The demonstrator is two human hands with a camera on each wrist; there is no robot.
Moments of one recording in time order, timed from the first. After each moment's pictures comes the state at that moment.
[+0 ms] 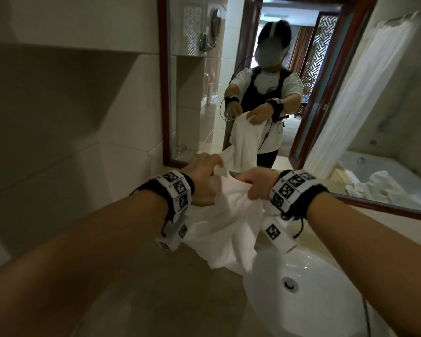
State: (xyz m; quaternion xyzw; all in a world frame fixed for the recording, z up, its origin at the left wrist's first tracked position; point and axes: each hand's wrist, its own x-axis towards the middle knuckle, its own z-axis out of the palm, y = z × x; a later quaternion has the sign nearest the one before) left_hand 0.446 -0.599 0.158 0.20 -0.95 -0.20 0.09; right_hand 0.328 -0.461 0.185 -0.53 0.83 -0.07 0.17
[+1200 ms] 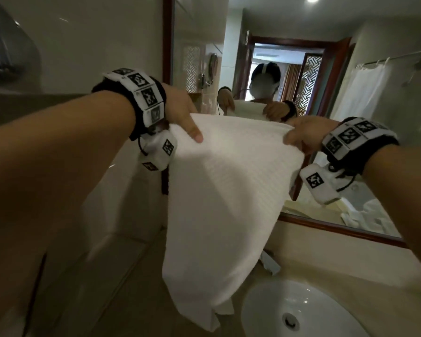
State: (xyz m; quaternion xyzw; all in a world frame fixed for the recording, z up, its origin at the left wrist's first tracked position) left_hand 0.482 -0.641 0.376 0.23 -0.96 -0.14 -0.01; right_hand 0.289 -0.423 0.349 -0.38 0.86 -0.31 0.12
